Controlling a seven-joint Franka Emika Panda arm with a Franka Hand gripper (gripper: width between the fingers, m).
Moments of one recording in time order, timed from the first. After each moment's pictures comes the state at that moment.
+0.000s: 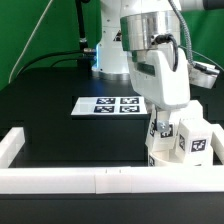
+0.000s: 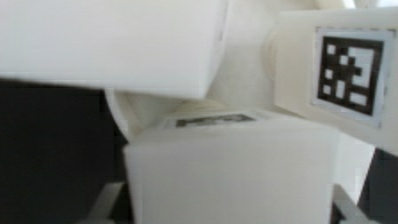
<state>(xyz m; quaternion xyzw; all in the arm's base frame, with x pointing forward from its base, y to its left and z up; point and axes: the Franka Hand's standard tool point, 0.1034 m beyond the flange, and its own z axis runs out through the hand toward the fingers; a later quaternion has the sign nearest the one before) 0.602 0.034 0.065 -0.74 0.66 -0.04 0.08</state>
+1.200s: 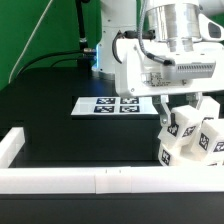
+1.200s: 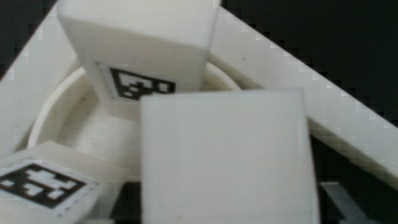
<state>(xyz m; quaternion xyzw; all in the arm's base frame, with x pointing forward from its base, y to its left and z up) 0.611 0.066 0.073 -0.27 0.94 -0.03 0.20</state>
